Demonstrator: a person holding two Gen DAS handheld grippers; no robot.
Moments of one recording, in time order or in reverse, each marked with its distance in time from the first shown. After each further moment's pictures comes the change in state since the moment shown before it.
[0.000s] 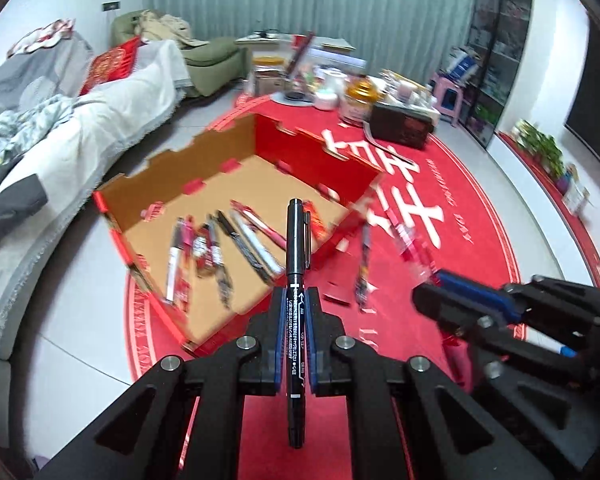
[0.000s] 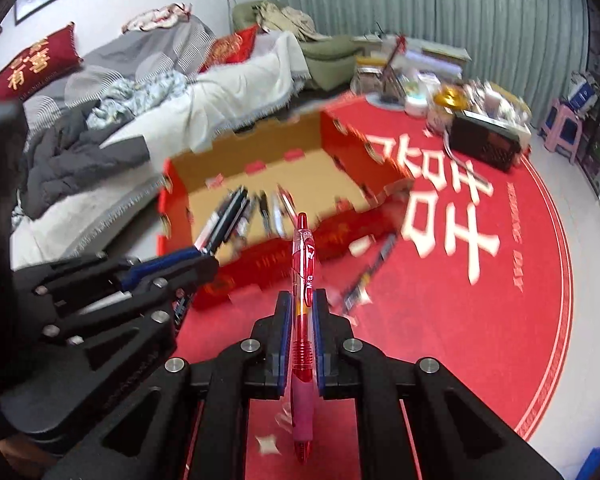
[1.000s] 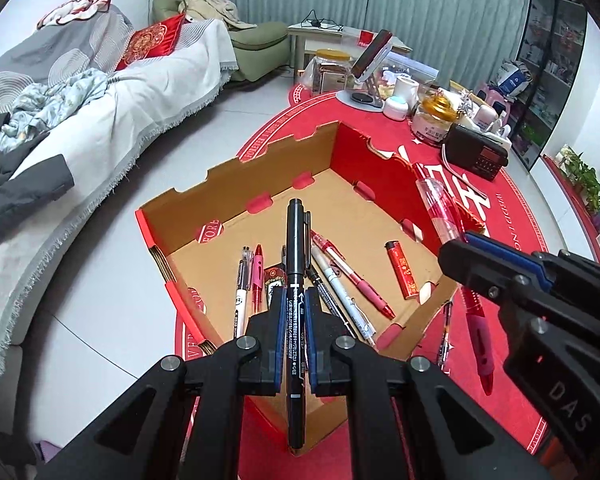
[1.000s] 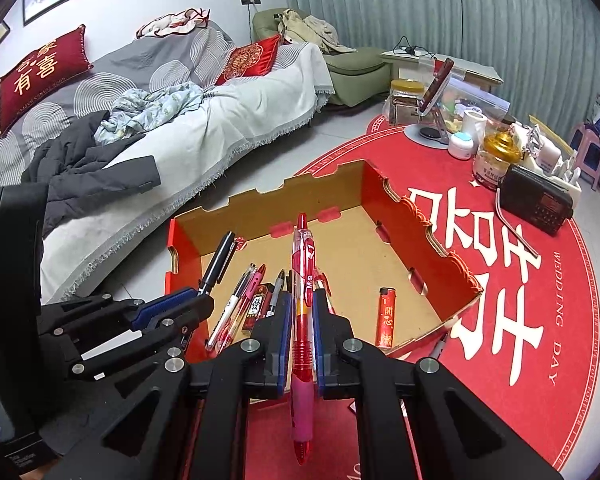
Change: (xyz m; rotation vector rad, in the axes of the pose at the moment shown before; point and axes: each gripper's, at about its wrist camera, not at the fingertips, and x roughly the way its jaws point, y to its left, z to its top) left arm 0.050 0.074 0.048 -0.103 0.048 0.096; right arm 0.070 0.024 0.084 -0.039 -0.009 0.049
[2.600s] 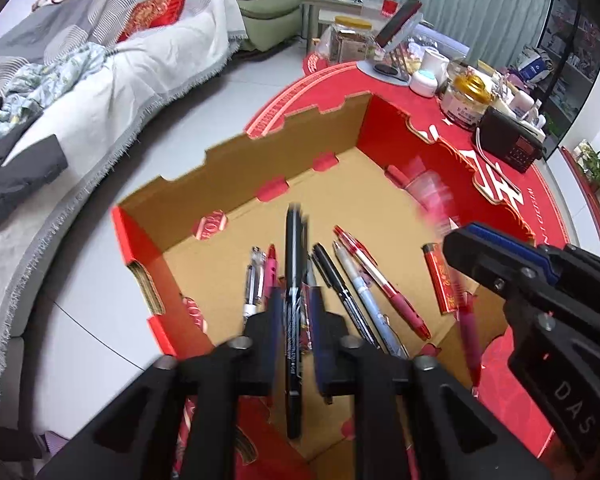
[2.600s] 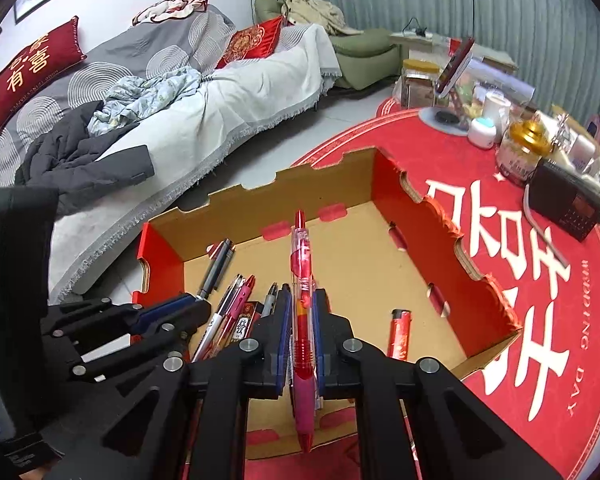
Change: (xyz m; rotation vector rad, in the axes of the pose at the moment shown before) left arm 0.059 0.012 0.023 -0.021 0.114 0.027; right arm 0.059 -0.015 0.021 0.008 0.070 0.026
